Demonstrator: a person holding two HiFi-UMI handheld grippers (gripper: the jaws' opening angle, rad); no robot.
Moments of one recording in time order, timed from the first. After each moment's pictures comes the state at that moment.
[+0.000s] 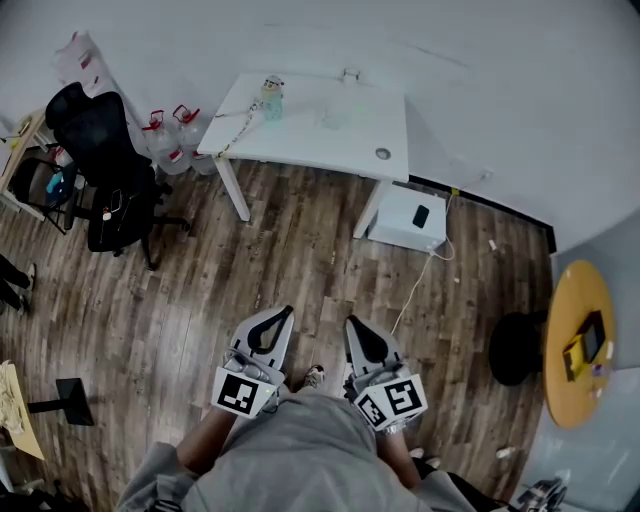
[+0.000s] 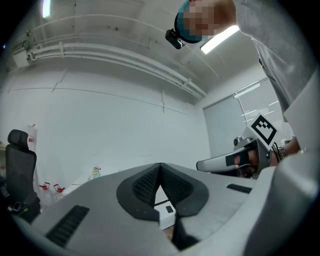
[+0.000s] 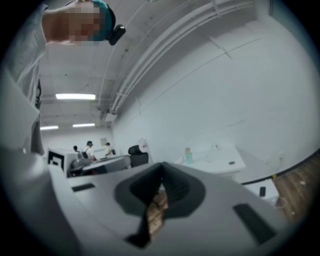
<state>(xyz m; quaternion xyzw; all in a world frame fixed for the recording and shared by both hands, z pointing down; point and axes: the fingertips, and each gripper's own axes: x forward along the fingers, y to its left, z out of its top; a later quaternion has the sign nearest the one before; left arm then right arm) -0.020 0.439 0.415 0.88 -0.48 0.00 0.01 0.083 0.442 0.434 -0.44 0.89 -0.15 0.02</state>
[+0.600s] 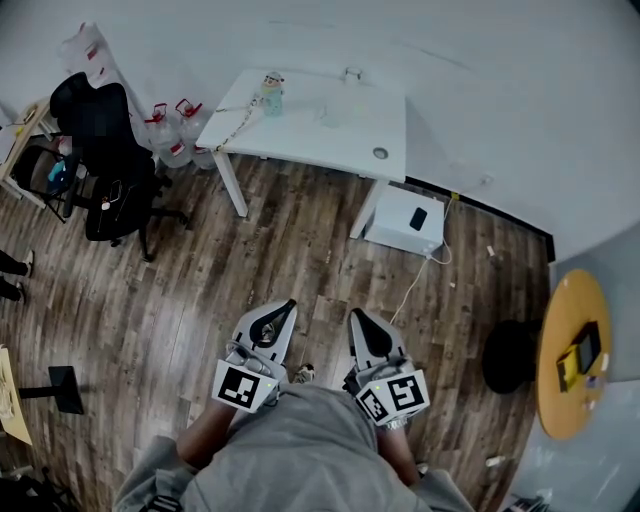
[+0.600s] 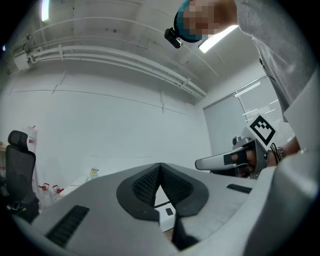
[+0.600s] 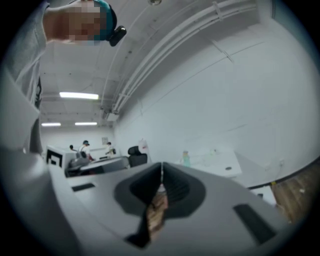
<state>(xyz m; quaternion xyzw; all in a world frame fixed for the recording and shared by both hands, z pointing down) 0.018 0.439 0.417 0.87 -0.49 -0.01 0.00 0.123 0.435 0.434 -0.44 0.89 -0.13 0.02</state>
